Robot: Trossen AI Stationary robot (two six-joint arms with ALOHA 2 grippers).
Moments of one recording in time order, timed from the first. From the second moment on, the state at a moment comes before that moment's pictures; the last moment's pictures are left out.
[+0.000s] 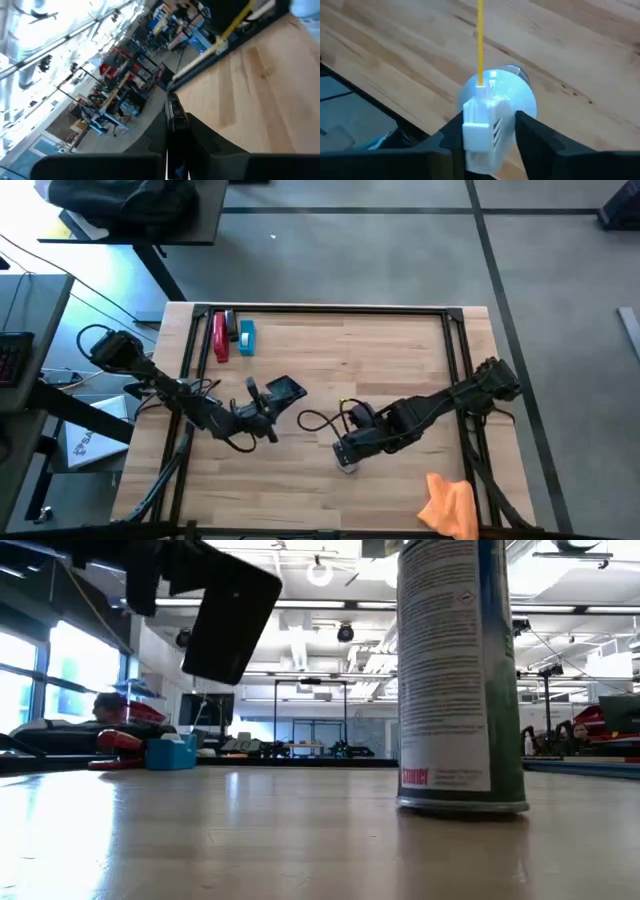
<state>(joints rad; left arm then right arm) -0.53 1.36 0.48 0.89 -1.00 0.82 0.43 1.86 1.82 -1.23 0.09 1.51</state>
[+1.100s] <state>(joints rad) -0.57 1.36 0.56 0.89 -1.16 0.95 0.29 1.32 1.46 -1.57 0.31 1.30</state>
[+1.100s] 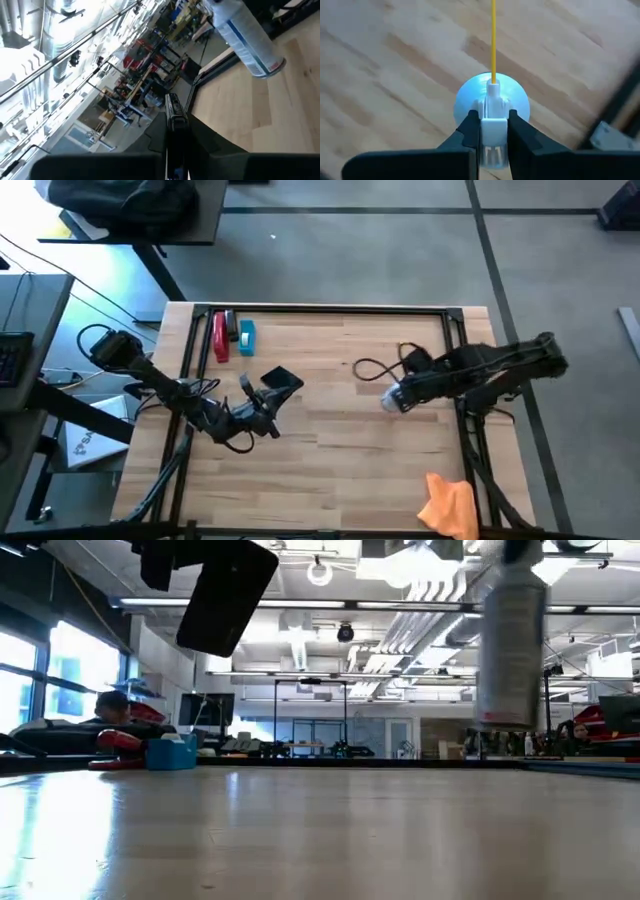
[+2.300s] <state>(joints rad) -0.54 1.36 0.60 0.88 -1.11 0.95 0.23 1.05 1.44 -1.57 0.19 1.26</state>
